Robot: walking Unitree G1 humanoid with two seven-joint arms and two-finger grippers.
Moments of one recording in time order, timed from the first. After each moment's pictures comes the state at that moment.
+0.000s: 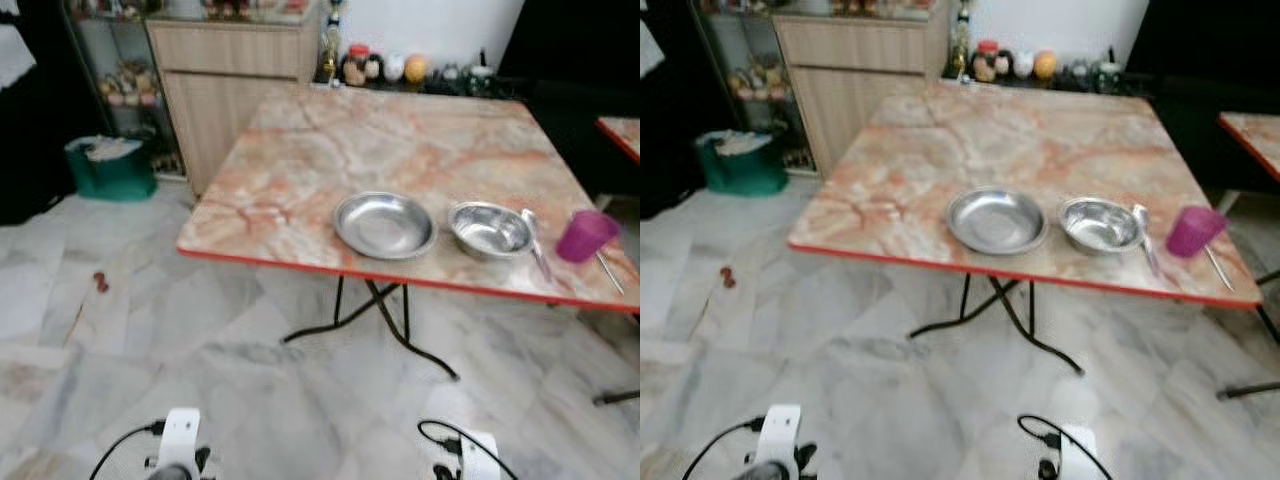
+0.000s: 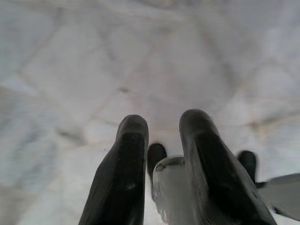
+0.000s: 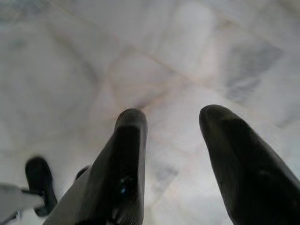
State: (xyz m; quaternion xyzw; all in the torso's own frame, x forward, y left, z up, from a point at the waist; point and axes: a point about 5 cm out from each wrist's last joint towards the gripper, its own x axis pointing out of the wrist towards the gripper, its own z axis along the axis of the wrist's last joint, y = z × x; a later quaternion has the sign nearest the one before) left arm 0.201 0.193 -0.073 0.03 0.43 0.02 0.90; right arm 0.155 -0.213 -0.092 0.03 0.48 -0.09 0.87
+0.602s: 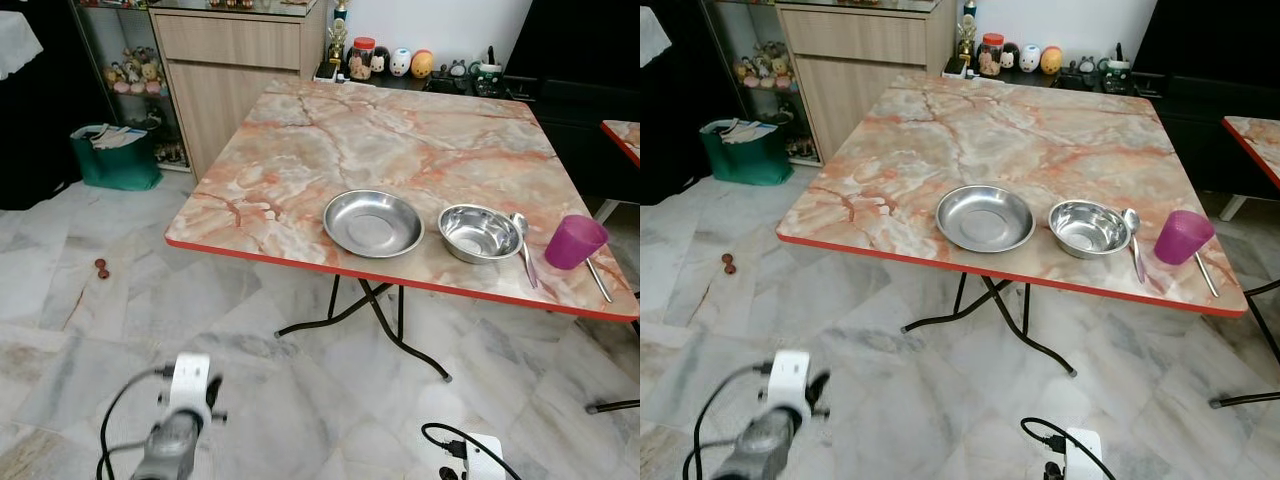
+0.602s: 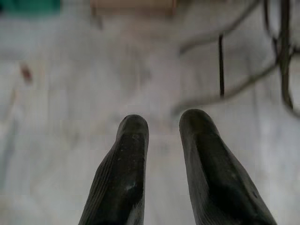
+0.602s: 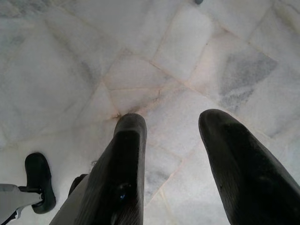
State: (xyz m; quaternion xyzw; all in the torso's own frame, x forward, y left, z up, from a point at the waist) left arm 0.280 0.197 0.007 0.06 0.15 0.01 0.99; right arm 0.159 -0.208 -0.091 0.03 0.47 -0.08 0.88
